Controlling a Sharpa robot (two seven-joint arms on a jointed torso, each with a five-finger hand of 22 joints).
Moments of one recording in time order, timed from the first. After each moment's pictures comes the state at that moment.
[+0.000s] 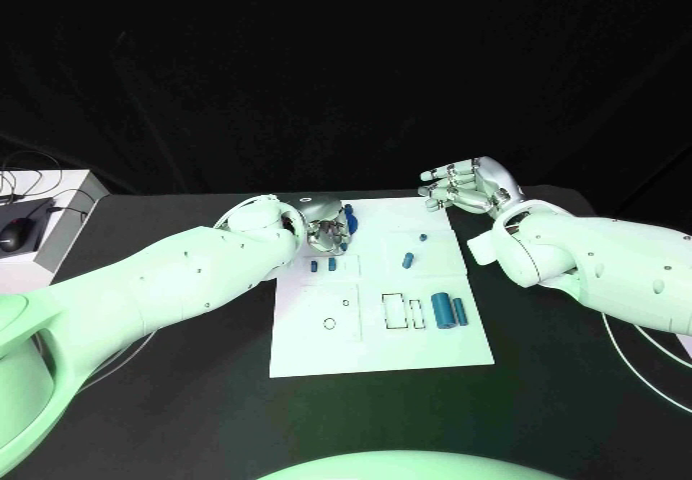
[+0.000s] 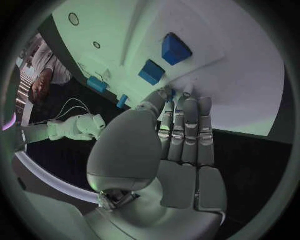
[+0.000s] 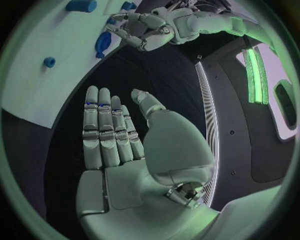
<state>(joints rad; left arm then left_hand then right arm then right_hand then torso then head) 1.20 -0.37 -0.01 1.00 -1.53 -0.11 0.01 1.43 -0.10 0.18 -0.07 0.34 1.14 0.09 0.07 0.07 1.19 0.08 0.10 0.06 1.00 0.02 1.26 0.37 0.13 1.02 0.03 0.68 1.27 1.22 -0.85 -0.10 1.35 -0.49 -0.52 0.37 1.24 -0.05 0.15 -0.14 0.49 1.01 0.18 0.07 0.07 1.20 0.11 0.07 0.06 1.31 0.08 0.06 0.07 0.10 1.20 0.07 0.14 0.07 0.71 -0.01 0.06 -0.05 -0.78</state>
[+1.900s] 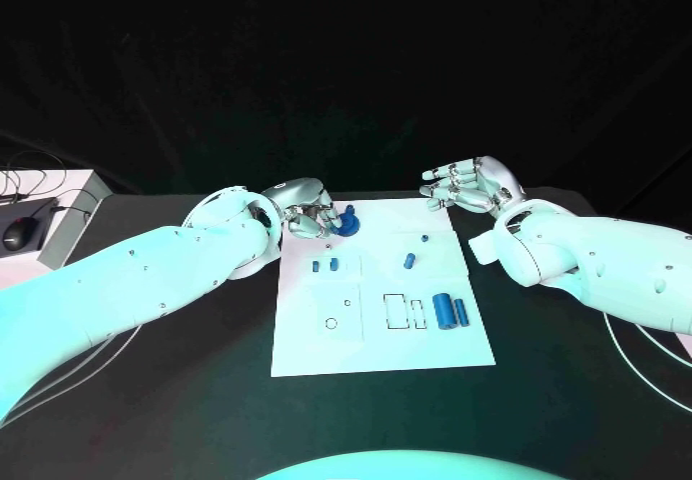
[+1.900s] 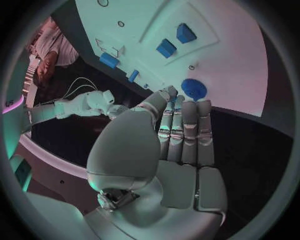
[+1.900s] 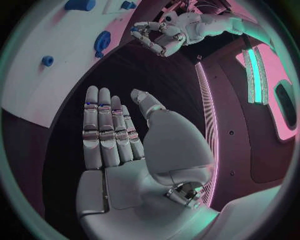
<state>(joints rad) 1.19 -0.53 0.07 1.19 -1.42 -0.18 0.03 1.42 -0.05 0.30 -0.17 0.33 1.23 0.11 0.05 0.06 1.30 0.05 0.06 0.06 1.09 -0.01 1.26 0.41 0.15 1.05 0.00 0.75 1.31 1.22 -0.85 -0.10 1.35 -0.49 -0.52 0.37 1.24 -0.05 0.16 -0.14 0.49 1.01 0.18 0.07 0.07 1.20 0.11 0.07 0.06 1.31 0.08 0.06 0.07 0.10 1.20 0.07 0.14 0.07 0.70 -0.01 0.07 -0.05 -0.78</state>
